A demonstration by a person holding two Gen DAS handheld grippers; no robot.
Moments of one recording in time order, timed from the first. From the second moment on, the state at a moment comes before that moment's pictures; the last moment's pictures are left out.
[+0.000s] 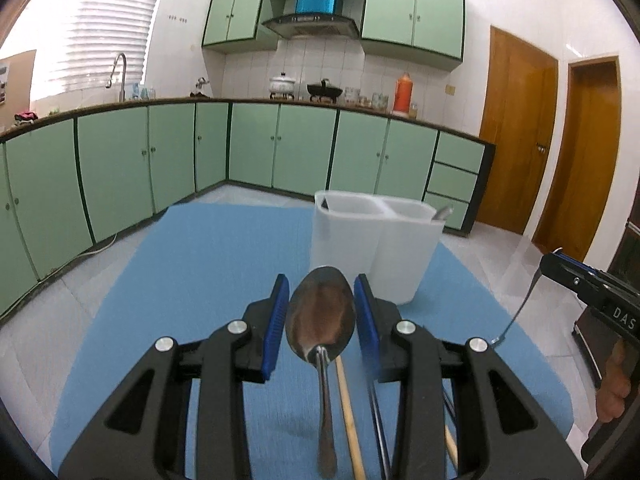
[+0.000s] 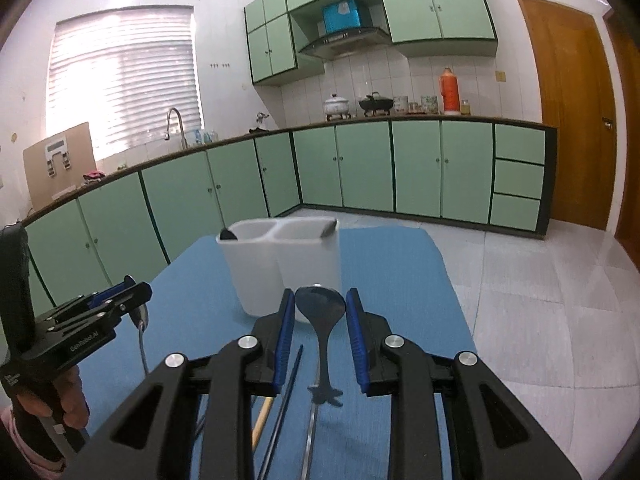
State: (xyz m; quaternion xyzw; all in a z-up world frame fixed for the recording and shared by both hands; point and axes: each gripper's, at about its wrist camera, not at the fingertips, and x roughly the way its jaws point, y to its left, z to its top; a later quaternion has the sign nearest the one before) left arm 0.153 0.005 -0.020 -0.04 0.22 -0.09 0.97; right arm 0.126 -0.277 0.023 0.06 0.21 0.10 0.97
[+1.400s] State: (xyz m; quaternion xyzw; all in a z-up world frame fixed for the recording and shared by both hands) left arm 0.299 -0.049 0.065 -0.07 0.12 -0.10 0.99; right arm 0.293 -0.251 0.072 0.08 0.19 0.12 0.97
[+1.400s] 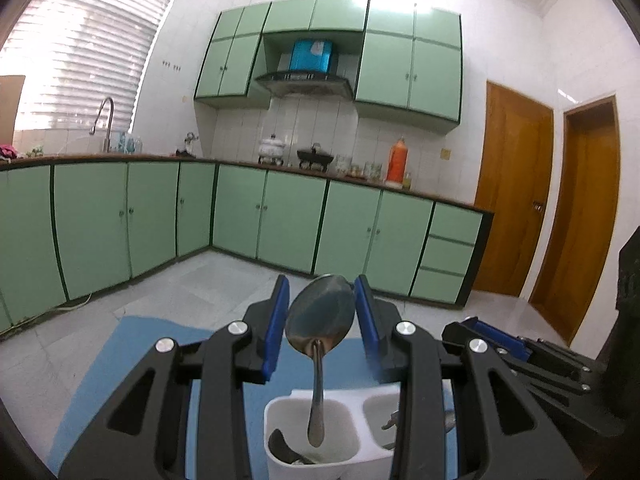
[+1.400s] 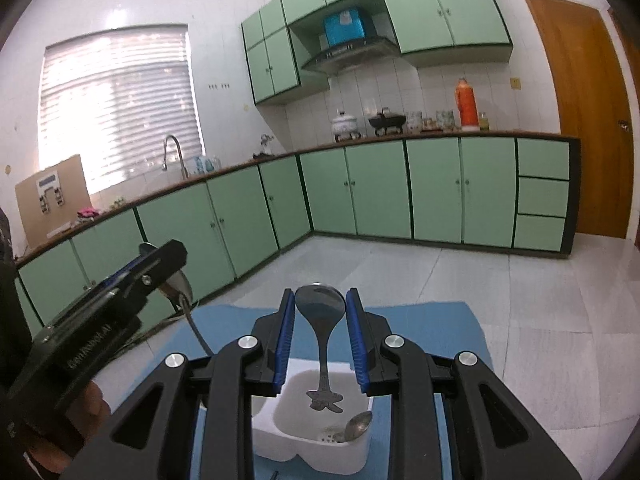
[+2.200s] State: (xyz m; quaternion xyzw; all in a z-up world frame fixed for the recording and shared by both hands) left arm 0.327 -0.029 0.001 -0.06 0.21 -0.08 0.97; right arm 0.311 -0.245 0.024 0.08 0.25 0.11 0.96
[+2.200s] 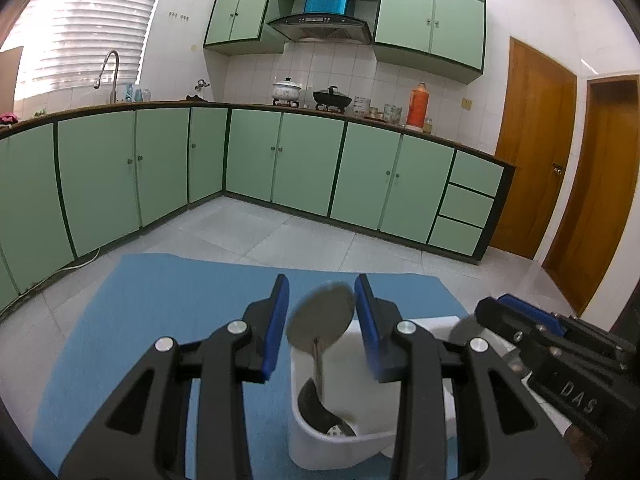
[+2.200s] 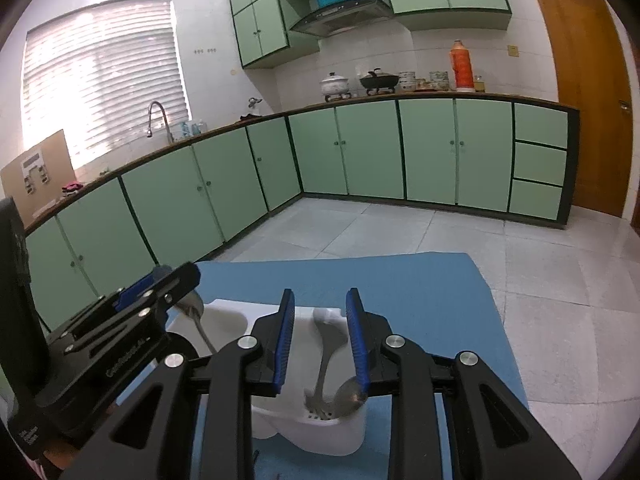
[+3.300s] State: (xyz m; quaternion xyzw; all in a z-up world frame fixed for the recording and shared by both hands) left arm 0.198 0.000 0.003 -0.05 0.18 -0.06 0.98; right arm 0.193 -0.269 0.020 0.06 0.21 0.05 0.97
